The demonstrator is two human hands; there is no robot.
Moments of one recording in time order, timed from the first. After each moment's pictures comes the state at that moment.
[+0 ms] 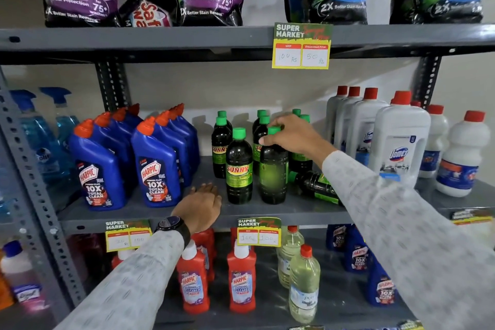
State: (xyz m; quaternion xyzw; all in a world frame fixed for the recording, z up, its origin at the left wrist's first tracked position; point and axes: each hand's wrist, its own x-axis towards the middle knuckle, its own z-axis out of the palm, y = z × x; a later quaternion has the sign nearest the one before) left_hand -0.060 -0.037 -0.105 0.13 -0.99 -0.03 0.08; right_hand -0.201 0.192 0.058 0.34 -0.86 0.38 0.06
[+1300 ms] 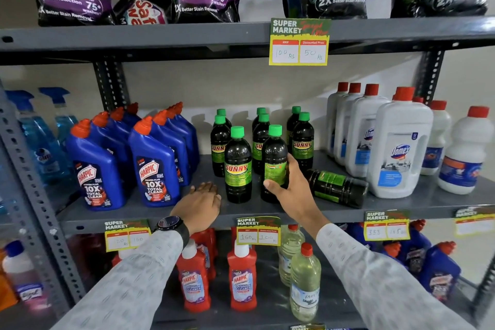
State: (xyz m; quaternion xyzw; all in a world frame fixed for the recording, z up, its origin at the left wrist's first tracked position) left_hand -0.059 -0.035 -0.104 0.13 -0.98 -0.07 0.10; right_hand -0.176 0.202 -0.091 0.34 -0.74 0.57 0.09
